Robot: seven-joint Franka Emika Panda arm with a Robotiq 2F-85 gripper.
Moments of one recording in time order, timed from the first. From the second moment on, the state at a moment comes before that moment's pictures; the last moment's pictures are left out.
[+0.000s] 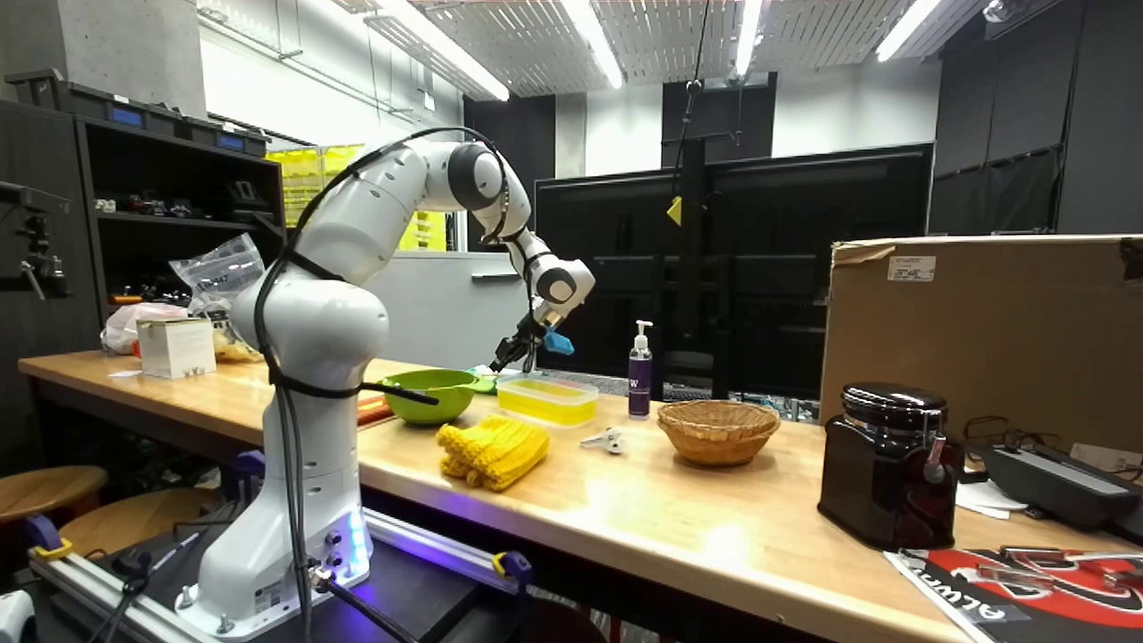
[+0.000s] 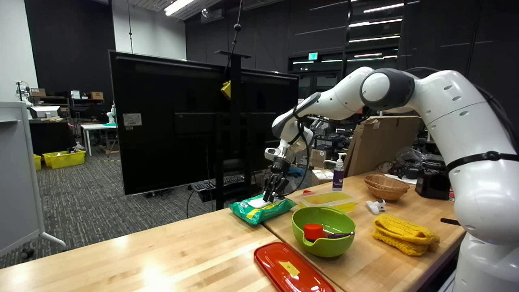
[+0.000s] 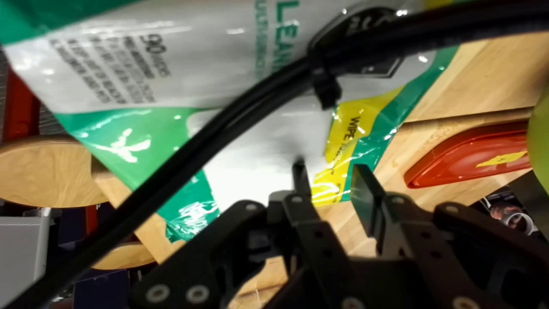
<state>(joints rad) -0.12 0.56 0.08 -1.65 0.63 1.81 -1.93</state>
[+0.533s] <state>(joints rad) -0.12 0.56 0.08 -1.65 0.64 1.91 -1.93</state>
